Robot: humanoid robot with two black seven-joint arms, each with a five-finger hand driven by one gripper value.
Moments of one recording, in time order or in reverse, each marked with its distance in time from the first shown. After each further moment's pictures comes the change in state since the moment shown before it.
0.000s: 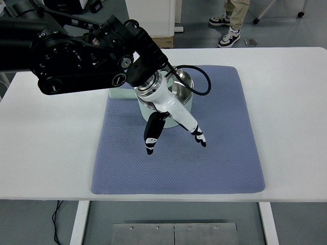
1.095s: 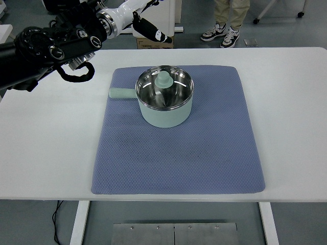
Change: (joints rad) left arm 0.312 0.026 -0.014 0.453 -0.817 0.747 -0.010; right arm 0.000 0.000 0.000 0.000 0.000 0.000 0.000
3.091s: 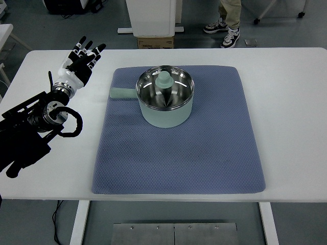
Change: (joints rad) left arm 0.670 0.036 -0.877 0.170 -0.432 -0.239 0.005; right arm 0.000 0.000 0.000 0.000 0.000 0.000 0.000
